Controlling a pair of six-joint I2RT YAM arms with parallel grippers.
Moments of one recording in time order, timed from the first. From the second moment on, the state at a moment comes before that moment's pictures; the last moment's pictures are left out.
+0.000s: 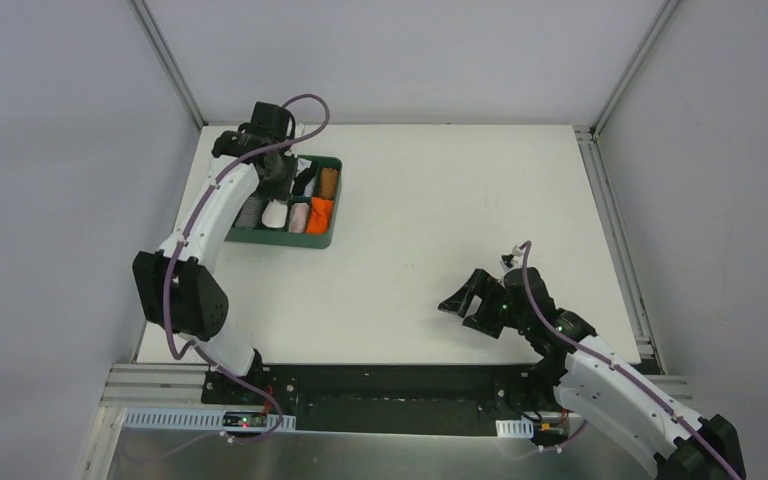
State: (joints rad) left arm -0.25 1.58 1.57 -1.03 -0.16 0.04; right arm 0.61 0.65 0.31 -0.37 -0.22 1.06
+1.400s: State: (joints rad) left arm -0.13 2.13 1.74 -1.04 -0.29 -0.01; right arm 0.61 0.53 0.61 -0.64 0.12 0.85
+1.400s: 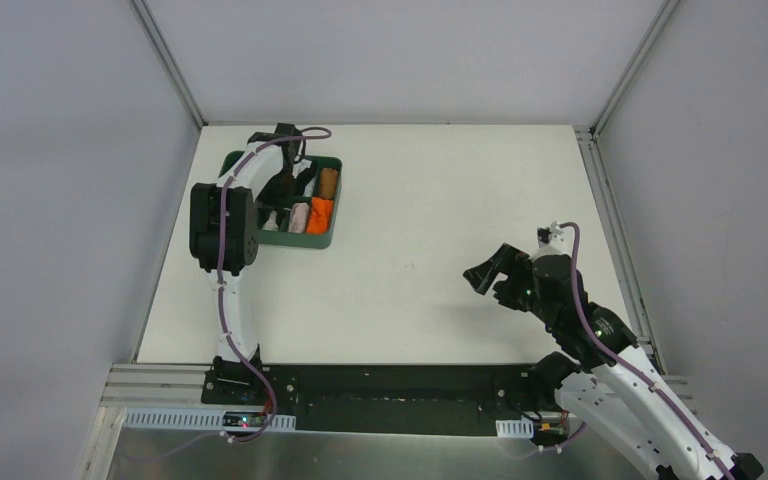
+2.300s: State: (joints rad) left arm -0.12 1.67 1.73 -1.10 -0.17 -0.14; right arm 0.61 0.75 0.83 -0.84 0.37 0.89
